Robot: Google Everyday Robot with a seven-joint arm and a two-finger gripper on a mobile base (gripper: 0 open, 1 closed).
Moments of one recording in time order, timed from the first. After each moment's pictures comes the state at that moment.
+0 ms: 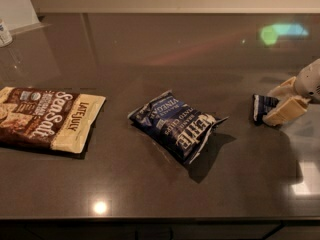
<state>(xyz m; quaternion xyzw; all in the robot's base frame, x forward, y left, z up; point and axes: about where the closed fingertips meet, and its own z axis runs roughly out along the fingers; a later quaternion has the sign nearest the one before) 0.528 -0.311 0.819 -0.50 0.83 0.13 0.21</state>
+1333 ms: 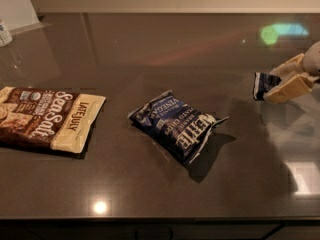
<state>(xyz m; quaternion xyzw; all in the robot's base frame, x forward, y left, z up) 0.539 -0.288 0.891 -0.49 0.82 0.14 0.28</state>
